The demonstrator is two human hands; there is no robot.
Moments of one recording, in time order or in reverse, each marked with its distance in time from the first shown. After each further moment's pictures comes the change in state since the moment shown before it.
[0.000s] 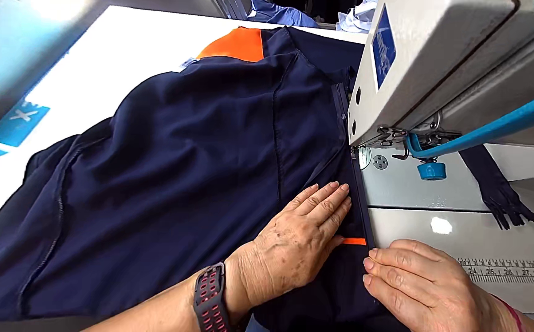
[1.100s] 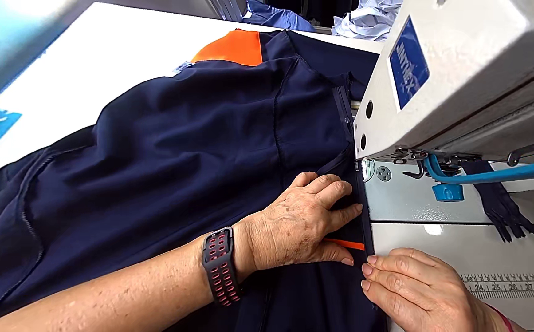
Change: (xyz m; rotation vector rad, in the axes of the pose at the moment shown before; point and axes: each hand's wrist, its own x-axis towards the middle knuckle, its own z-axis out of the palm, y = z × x) left_hand 0.035 -0.050 -0.008 -0.064 -0.037 0.224; right_hand 0.005 0.006 0.009 -0.001 -0.011 0.060
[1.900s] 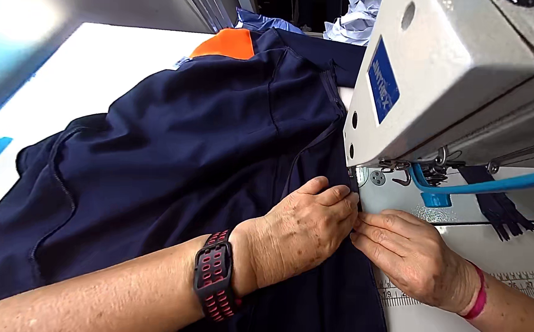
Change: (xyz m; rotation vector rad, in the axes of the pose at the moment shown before) left_hand 0.021 0.006 -0.014 0.156 -0.012 0.130; right_hand 0.024 0.033 0.008 -0.195 0.030 0.001
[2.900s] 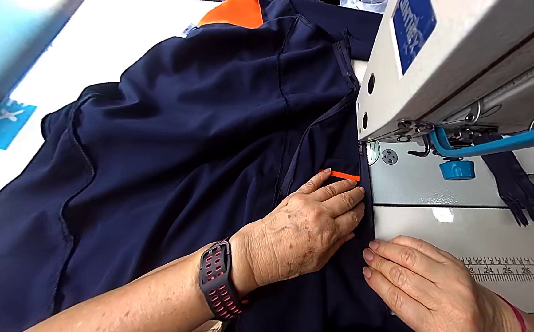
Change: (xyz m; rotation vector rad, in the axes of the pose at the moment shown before) left_hand -0.025 0.029 0.005 -0.219 -0.034 -0.175; right_hand -0.031 -0.039 -0.013 0.113 -0.026 -0.051
